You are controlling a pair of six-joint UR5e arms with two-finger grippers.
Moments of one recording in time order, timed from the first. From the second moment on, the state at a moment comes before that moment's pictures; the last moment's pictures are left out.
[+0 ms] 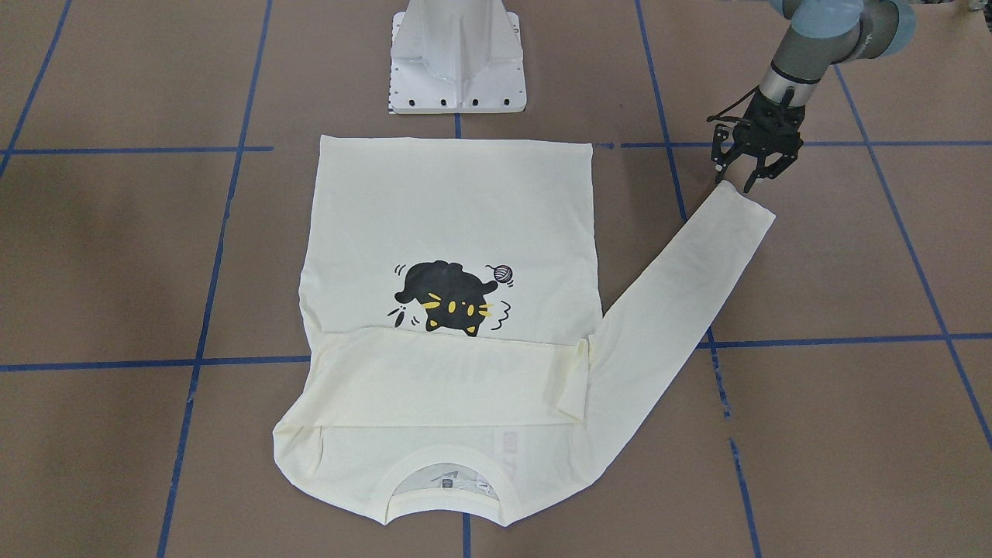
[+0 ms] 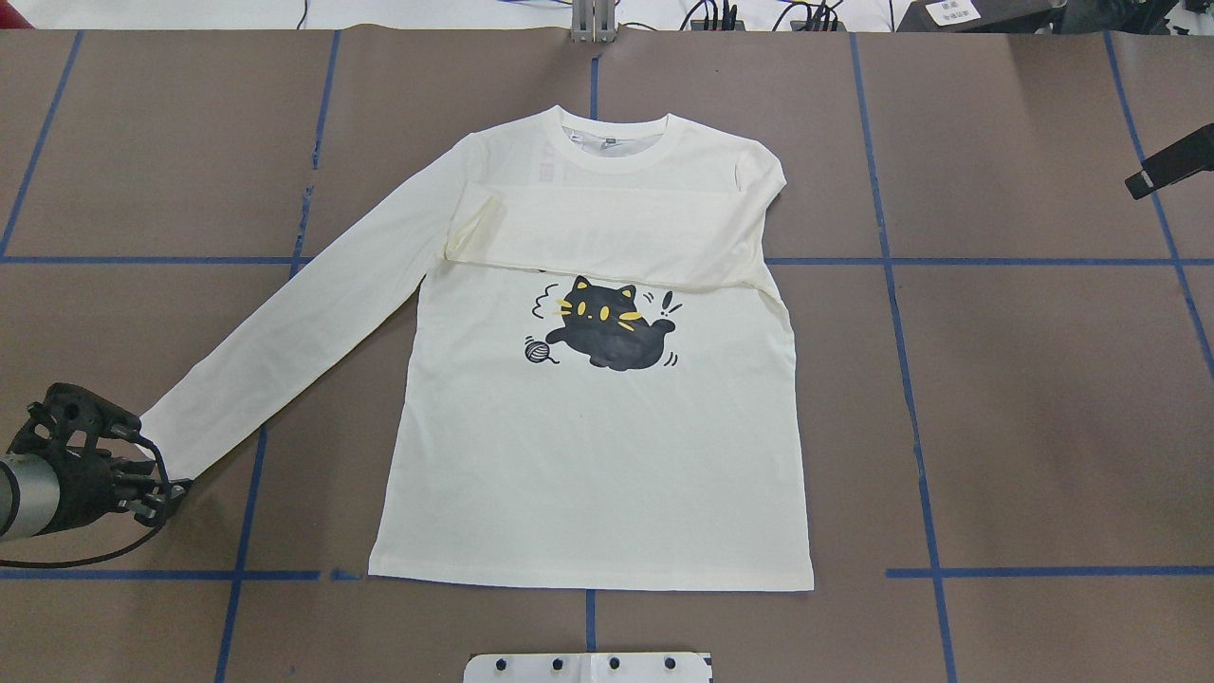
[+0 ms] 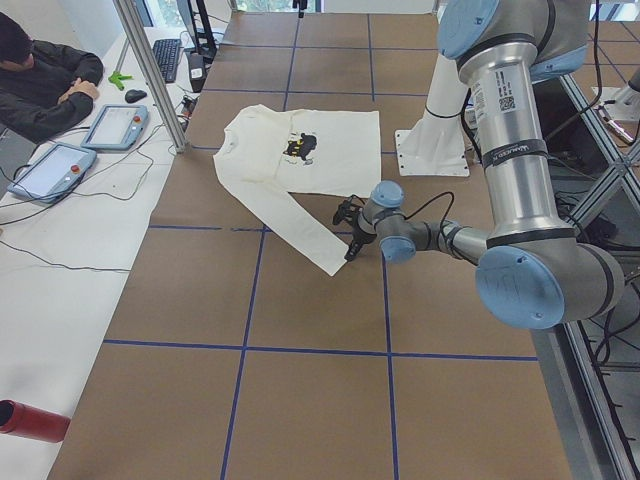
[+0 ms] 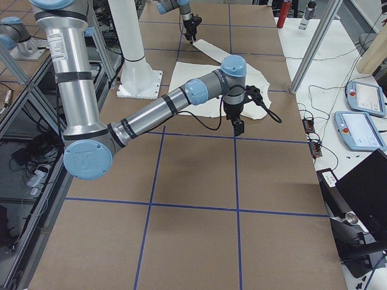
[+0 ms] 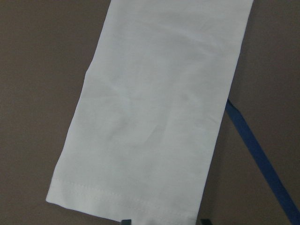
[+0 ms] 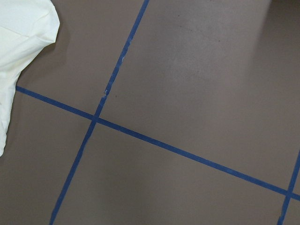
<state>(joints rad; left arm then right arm) -0.42 -1.25 -1.92 -2.44 -1.64 -0.84 1.30 -1.42 1.97 -1.68 2.27 0.13</state>
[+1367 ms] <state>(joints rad) -0.42 -1.26 -1.92 -2.44 -1.62 -0.83 1.30 -1.42 1.97 -1.68 2.27 0.13</state>
